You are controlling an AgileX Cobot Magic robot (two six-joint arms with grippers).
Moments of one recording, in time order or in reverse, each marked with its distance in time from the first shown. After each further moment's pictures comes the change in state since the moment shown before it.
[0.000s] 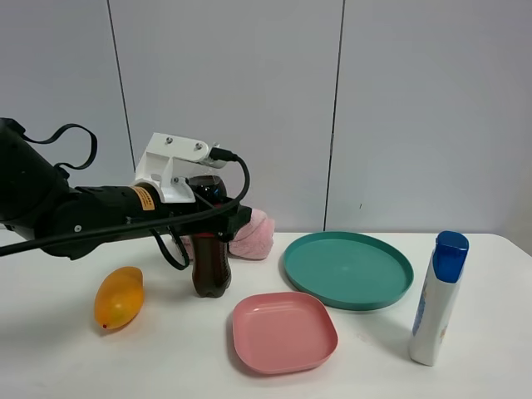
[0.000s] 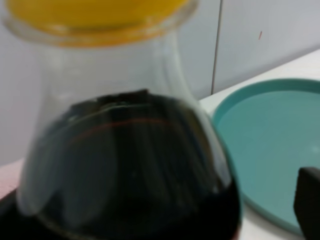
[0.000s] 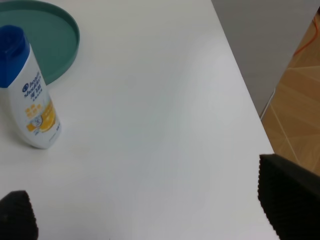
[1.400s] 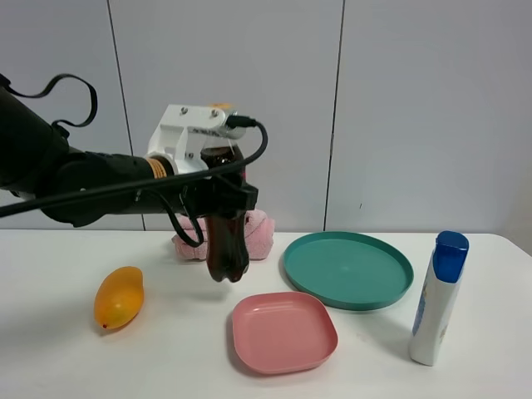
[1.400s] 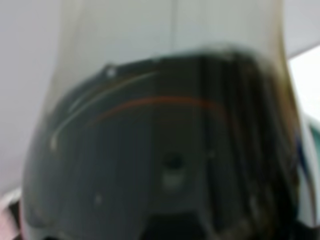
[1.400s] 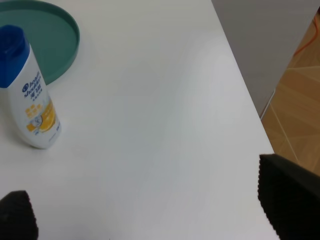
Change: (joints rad) left arm -0.087 -0.132 -0.039 0.002 0.164 -0.057; right arm 0.000 0.000 0.000 0.000 0.000 0.000
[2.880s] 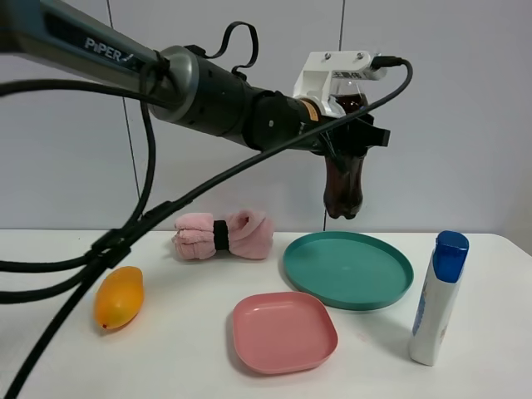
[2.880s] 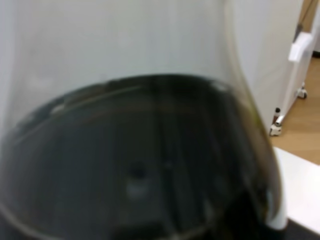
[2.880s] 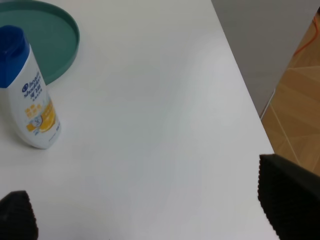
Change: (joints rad) left arm -0.169 0.429 -0.903 0.007 0.384 -0.010; right arm 0.000 0.000 0.000 0.000 0.000 0.000
